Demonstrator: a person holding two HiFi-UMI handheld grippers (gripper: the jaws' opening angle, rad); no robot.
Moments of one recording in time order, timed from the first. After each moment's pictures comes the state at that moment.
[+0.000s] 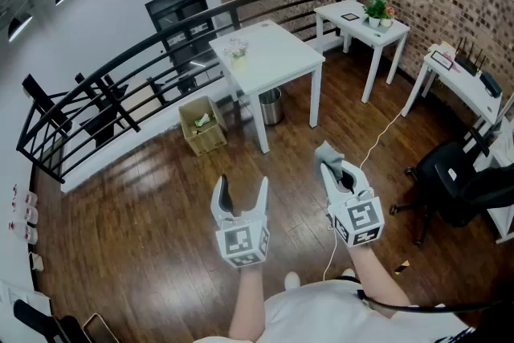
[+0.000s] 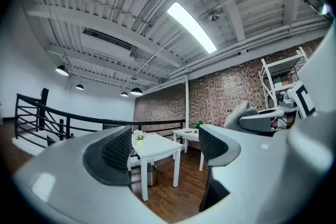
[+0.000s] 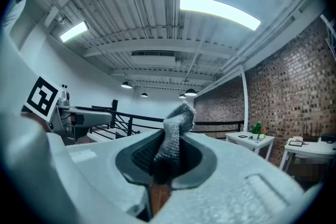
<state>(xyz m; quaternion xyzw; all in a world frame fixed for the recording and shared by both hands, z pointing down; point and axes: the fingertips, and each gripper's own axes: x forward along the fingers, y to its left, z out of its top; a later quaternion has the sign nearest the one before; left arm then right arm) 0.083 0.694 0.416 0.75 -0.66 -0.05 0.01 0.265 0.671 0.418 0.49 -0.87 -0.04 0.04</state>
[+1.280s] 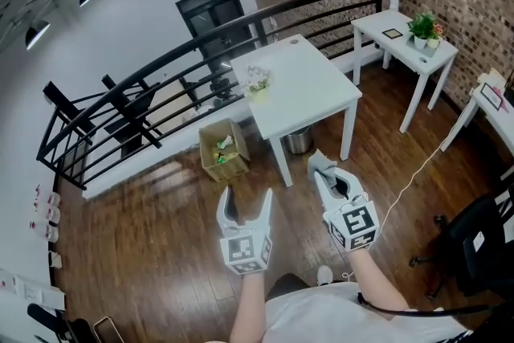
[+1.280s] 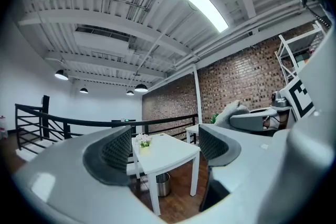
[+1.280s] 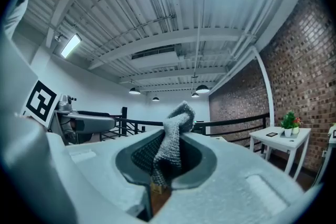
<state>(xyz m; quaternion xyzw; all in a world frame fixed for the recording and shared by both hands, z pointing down) 0.079 0.395 0.423 0.71 -0.70 0.00 -0.01 0.231 0.345 0.434 0.39 -0.92 -0.01 0.01</state>
